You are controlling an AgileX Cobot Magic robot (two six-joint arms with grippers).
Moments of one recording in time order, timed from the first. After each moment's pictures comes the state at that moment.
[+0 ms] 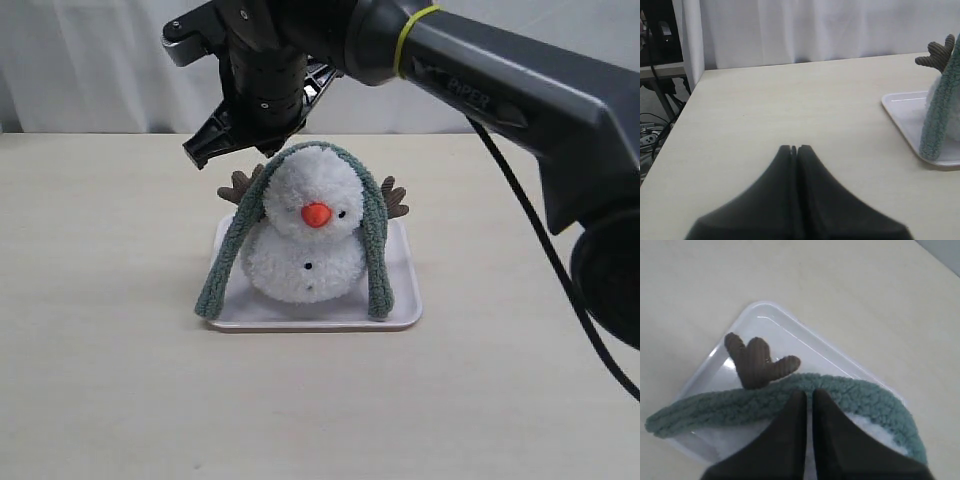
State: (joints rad) left arm -0.07 0.00 0.00 0.02 0.34 0.06; right arm 0.74 2.21 -2.19 -0.33 1.21 0.17
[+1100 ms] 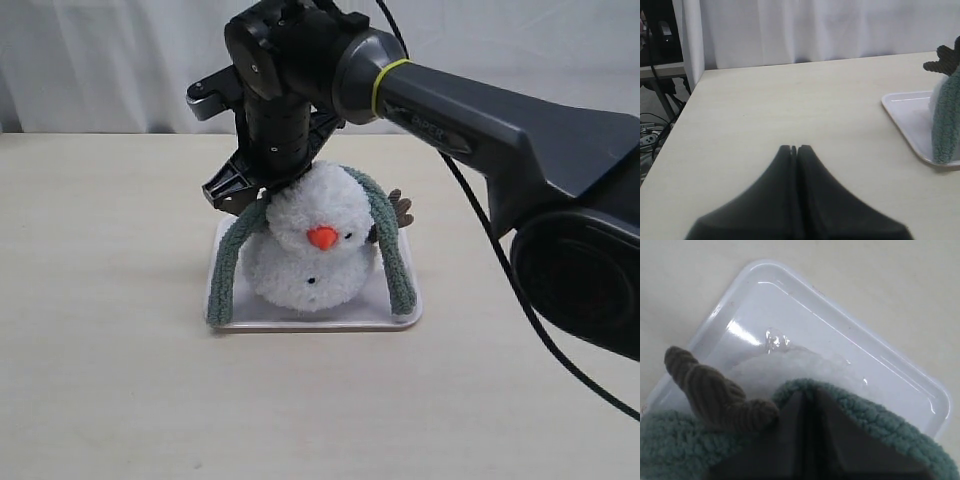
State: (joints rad) left arm -0.07 0.00 0.00 0.02 0.34 0.06; right arm 0.69 2.33 -2.21 -0.23 1.21 0.11
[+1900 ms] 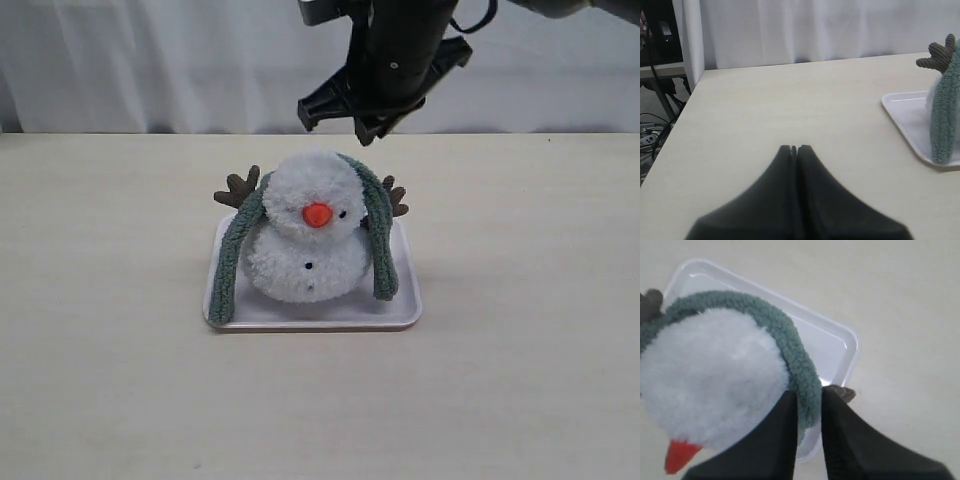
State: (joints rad) left arm -0.07 0.00 0.00 0.02 0.34 0.06; right arm 0.53 1.97 -1.90 -0.18 1.20 0.12
